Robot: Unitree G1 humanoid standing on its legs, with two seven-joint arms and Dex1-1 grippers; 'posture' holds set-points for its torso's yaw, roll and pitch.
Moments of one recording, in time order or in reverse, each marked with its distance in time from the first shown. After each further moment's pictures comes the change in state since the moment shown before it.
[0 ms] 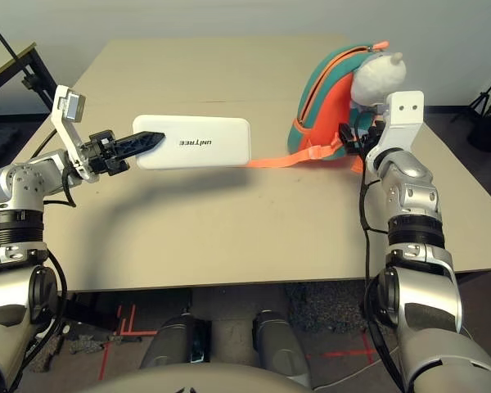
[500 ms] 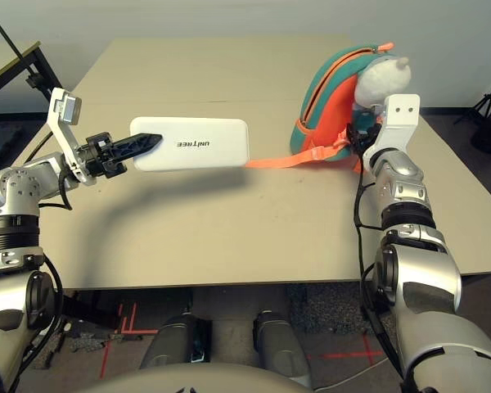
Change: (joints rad) left arm 0.025 0.017 0.006 -0.017 -0.040 0.013 0.039; right arm -0.094 -0.003 -0.001 0.227 -0.014 -0.182 -0.018
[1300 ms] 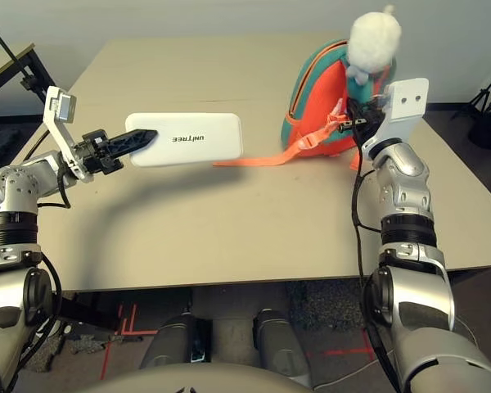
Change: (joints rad) left arm -0.039 0.015 -0.011 0.126 0.020 -0.093 -0.002; right arm 0.197 0.045 0.024 -0.545 0.083 0.054 0.160
